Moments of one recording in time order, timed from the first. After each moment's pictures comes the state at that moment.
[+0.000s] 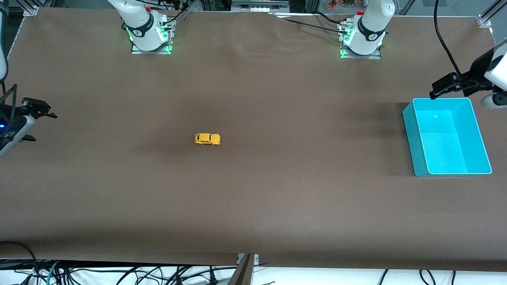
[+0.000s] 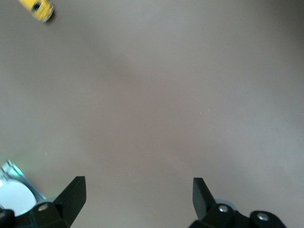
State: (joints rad) left arm 0.02 0.00 -0.02 -1.60 -0.02 1.51 -0.12; right arm -0.28 0.32 0.13 -1.42 -0.04 1.56 -0.91
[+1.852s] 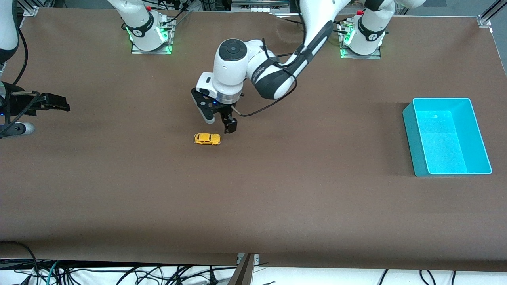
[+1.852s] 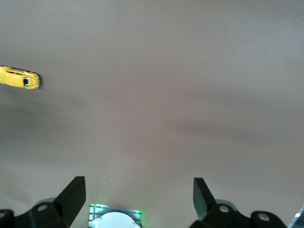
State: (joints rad) left arm -0.81 0.80 -0.13 -1.21 0.12 2.31 0.10; right arm -0.20 0.26 0.21 -1.36 -0.11 1.38 -0.18
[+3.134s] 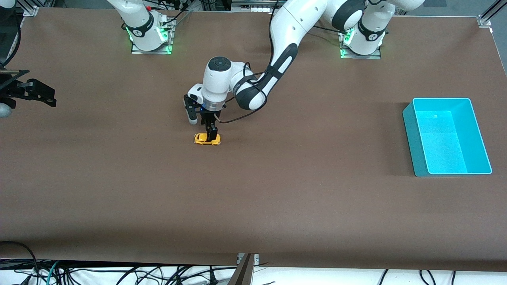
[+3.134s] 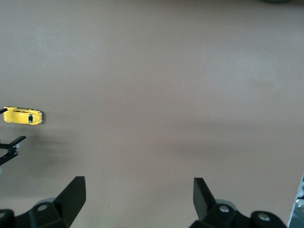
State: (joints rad) left arm -1.00 1.12 0.04 -1.04 0.12 2.58 0.13; right arm -0.16 0.15 0.19 -1.38 -0.12 1.46 -0.04
